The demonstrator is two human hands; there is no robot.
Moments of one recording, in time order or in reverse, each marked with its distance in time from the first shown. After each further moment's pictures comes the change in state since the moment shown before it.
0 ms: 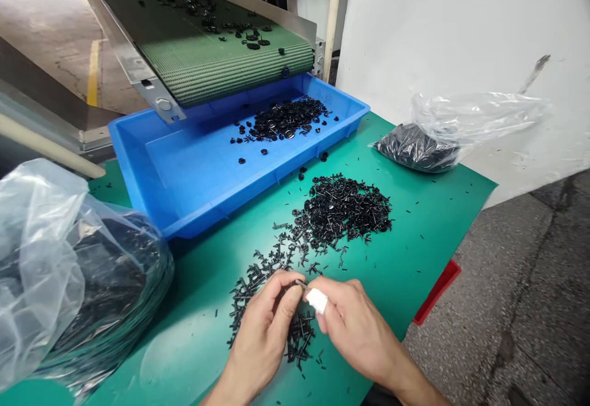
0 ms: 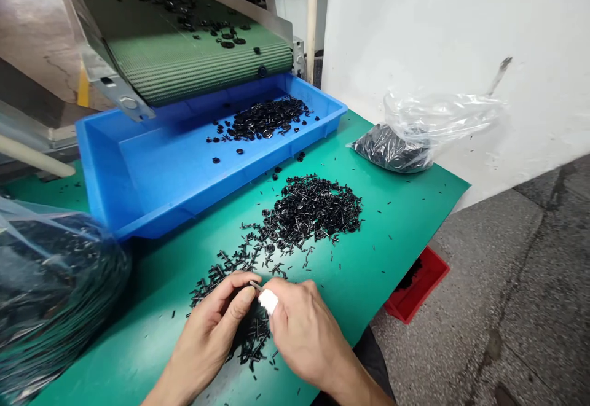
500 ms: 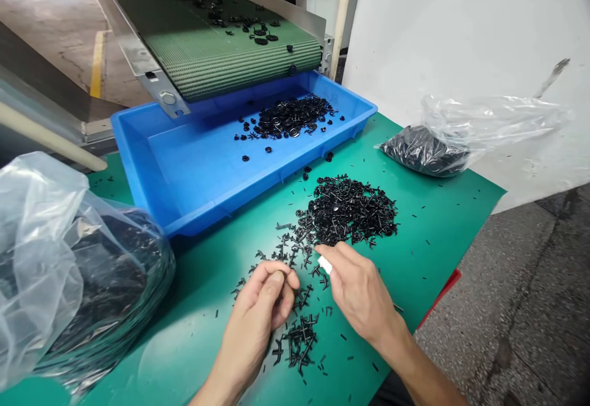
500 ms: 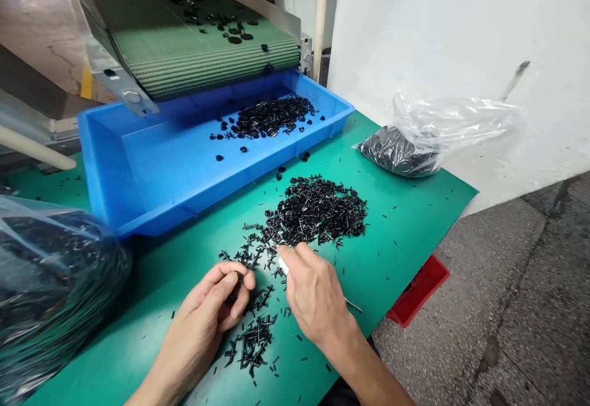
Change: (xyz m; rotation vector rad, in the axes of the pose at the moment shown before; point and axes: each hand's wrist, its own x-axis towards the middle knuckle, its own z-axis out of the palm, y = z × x) left_hand 0.012 0.007 0.003 -0.484 0.072 -0.307; right_hand 0.031 0.022 -0.001 -0.215 0.280 -0.145
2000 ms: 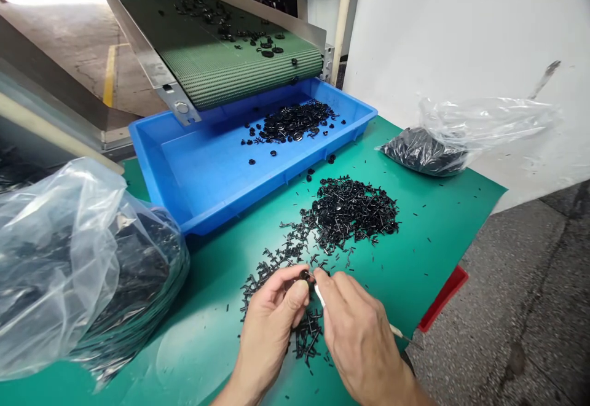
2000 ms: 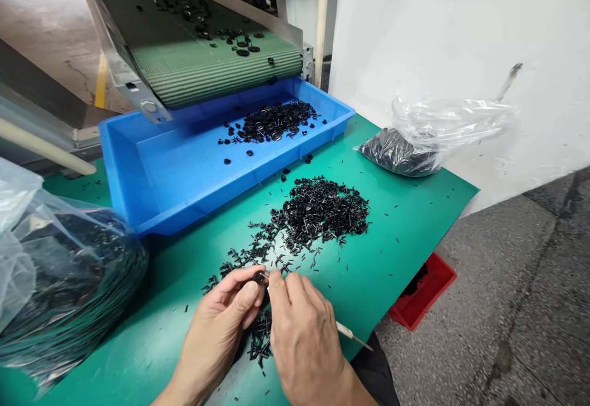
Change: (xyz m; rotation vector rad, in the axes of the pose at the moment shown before) left_hand -0.008 -0.022 -0.001 -0.064 0.017 0.057; right_hand -0.038 -0.039 0.008 -0.254 0.161 -0.142
